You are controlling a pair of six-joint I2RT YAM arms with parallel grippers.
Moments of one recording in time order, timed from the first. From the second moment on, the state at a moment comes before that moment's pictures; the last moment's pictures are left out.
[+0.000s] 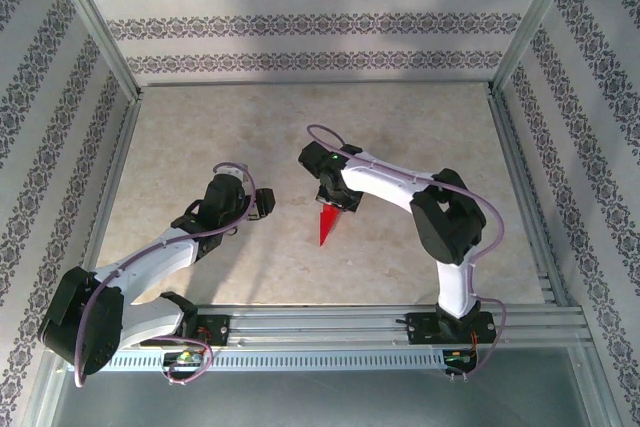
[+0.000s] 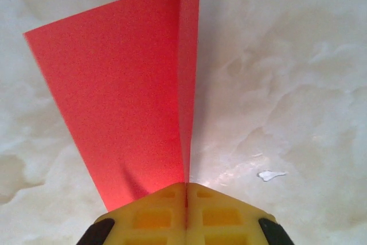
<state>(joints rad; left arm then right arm) -0.44 1.15 0.53 -0.03 -0.06 -0.52 0.74 1.93 1.45 -0.95 0.20 1.19</state>
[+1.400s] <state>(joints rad) -0.29 1.13 0.59 -0.08 -0.01 -0.68 0.45 1.70 0.89 0.26 -0.71 0.85</state>
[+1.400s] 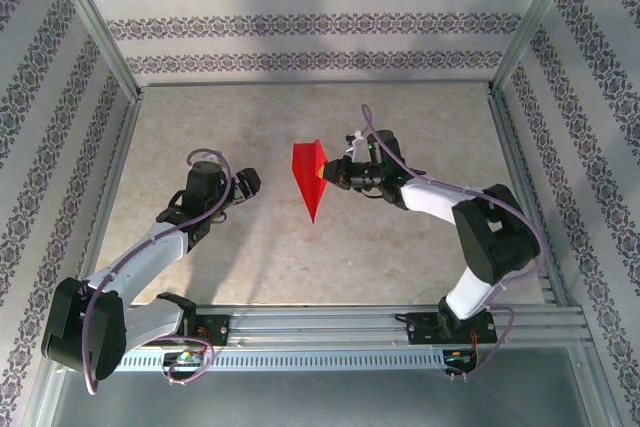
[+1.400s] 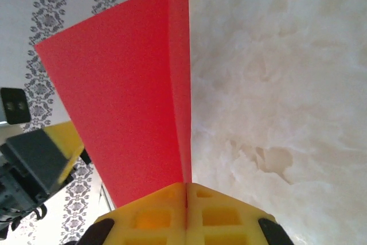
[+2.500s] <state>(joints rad) -0.28 1.27 0.64 -0.09 0.18 -0.68 0.46 1.93 0.82 0.37 -0.63 0.91</state>
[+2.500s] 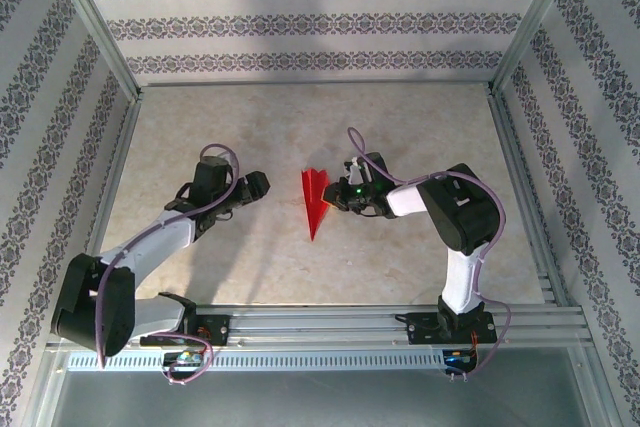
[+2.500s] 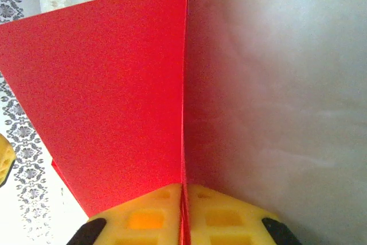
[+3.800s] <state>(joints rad) -0.23 1.14 0.65 -0.13 0.06 -0.57 0.70 1.77 1.23 -0.55 -0.19 0.63</state>
